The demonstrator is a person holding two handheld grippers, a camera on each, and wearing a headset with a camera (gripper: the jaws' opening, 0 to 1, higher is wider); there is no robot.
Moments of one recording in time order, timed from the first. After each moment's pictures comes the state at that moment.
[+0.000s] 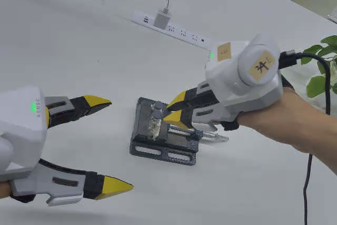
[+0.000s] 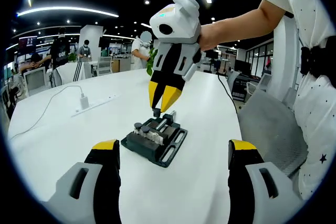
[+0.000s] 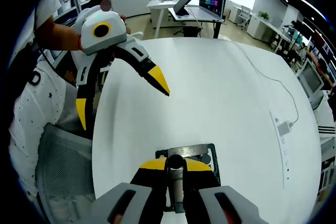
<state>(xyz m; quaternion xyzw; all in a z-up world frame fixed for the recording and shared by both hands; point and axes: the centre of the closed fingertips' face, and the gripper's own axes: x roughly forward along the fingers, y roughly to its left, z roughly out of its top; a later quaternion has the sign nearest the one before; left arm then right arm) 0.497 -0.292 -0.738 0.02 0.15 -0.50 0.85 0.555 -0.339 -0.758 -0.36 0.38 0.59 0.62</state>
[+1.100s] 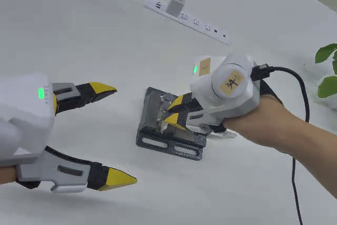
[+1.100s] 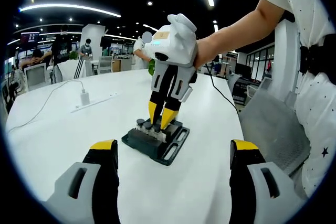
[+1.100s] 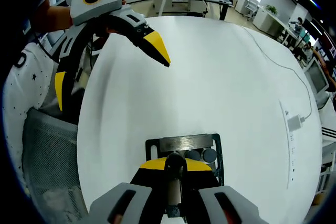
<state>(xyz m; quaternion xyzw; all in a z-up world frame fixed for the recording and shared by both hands) 0.501 -0.286 -0.748 0.00 0.15 -0.50 0.85 0.559 -0.344 -0.805 -0.40 0.40 0.58 0.59</state>
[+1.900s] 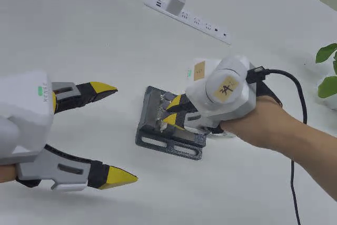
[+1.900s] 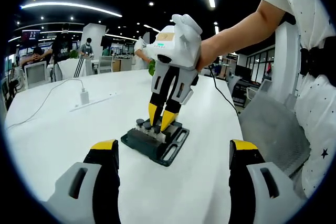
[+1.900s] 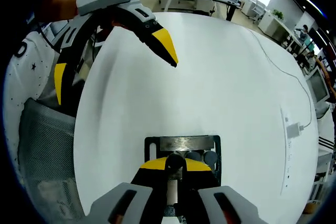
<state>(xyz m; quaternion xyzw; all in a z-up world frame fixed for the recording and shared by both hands) 0.504 -0.287 -0.750 -0.01 0.15 -0.50 0.85 0.559 -0.342 -0.808 -0.44 0.39 0.58 0.57</state>
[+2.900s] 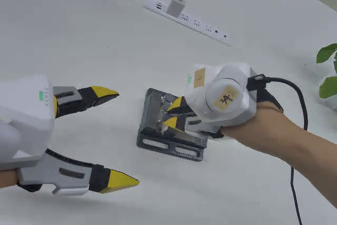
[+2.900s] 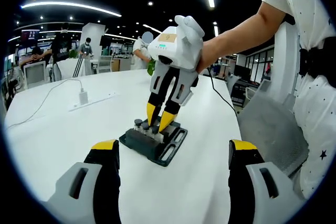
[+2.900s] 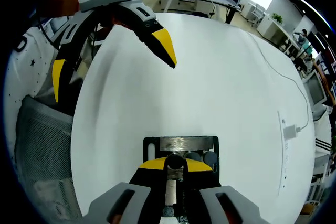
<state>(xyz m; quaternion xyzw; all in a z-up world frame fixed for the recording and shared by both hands) 0.501 -0.289 -0.748 -0.01 0.15 -0.51 0.85 0.560 -0.342 -0.807 -0.44 0.37 0.57 0.58</state>
